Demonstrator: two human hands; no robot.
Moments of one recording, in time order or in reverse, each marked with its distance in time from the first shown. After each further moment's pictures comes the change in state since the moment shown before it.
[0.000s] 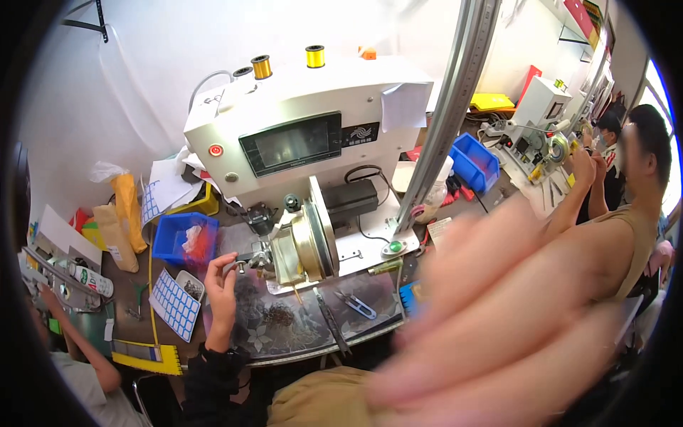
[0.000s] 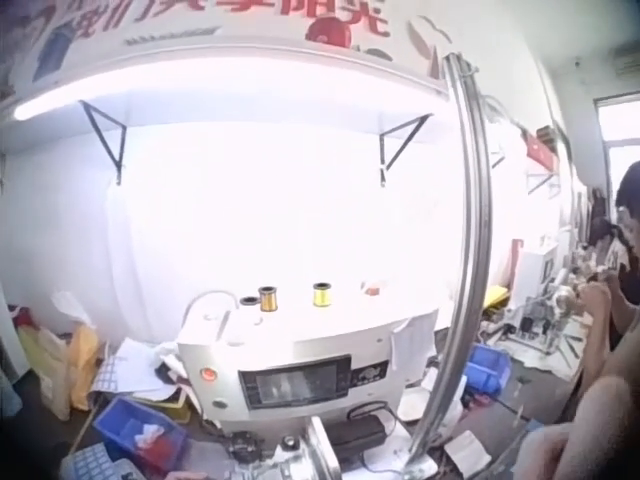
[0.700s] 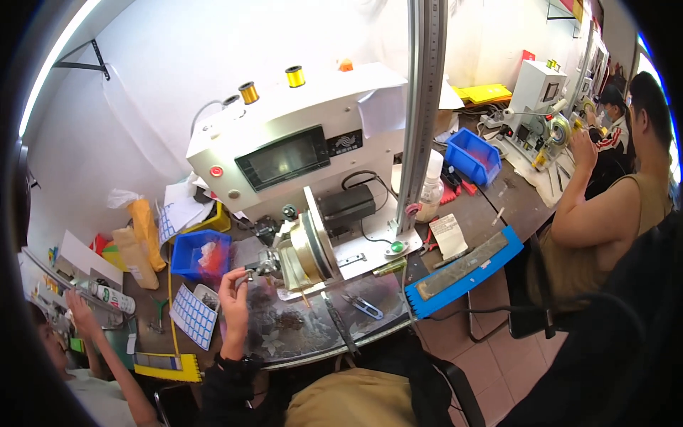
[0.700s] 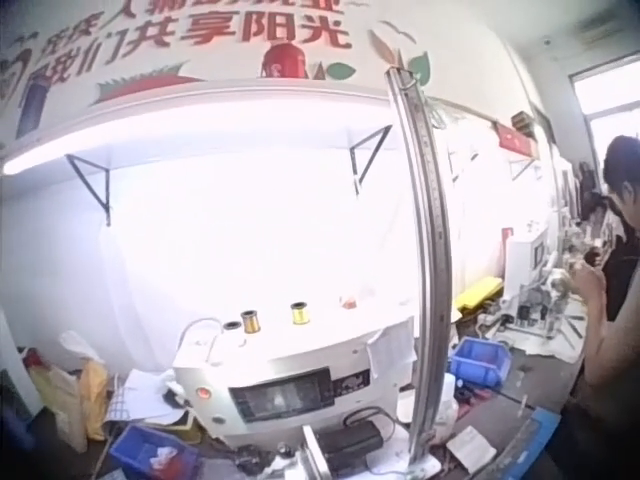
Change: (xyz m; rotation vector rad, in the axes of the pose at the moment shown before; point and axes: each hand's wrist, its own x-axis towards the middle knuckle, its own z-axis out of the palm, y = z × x) left_hand -0.007 0.011 0.002 0.052 0.012 0.006; right_hand 0.035 -0.019 -0.143 -0.221 -0.291 -0.494
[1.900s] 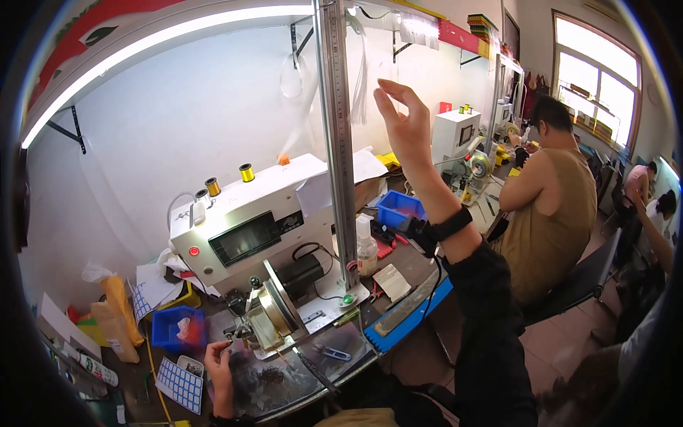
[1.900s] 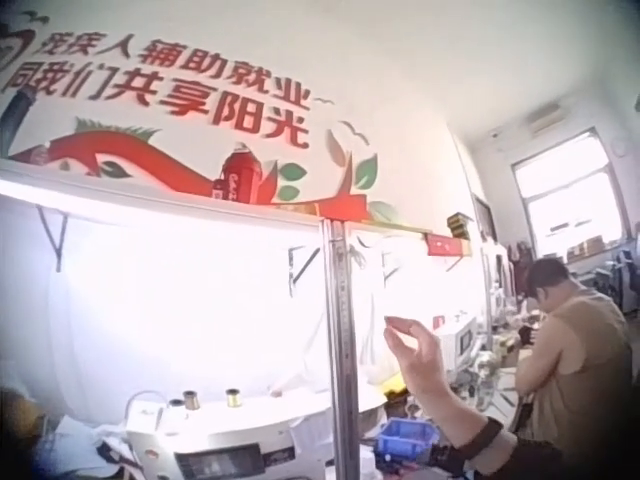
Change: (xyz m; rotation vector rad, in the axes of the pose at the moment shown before) left_hand -0.005 -0.010 -0.014 -0.033 -0.057 -0.078; right_hand -0.052 0.060 -0.008 -0.805 0.882 0.886
